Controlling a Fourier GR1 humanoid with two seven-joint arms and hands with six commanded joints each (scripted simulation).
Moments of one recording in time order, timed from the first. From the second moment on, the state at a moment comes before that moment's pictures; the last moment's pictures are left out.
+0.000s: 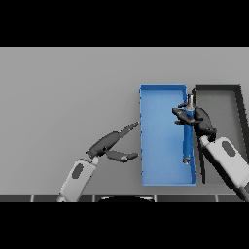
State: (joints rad) left arm -0.18 0.00 -0.40 -1.58 -0.19 -0.39 0.07; right arm -0.42 -0.78 0.51 -1.56 -0.79 -0.46 0.61
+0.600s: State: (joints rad) left arm -0.17 0.00 -0.40 -1.59 -0.19 -0.38 0.08; right arm -0.63 -0.97 0.87 -1.50 -0.82 -0.35 0.61
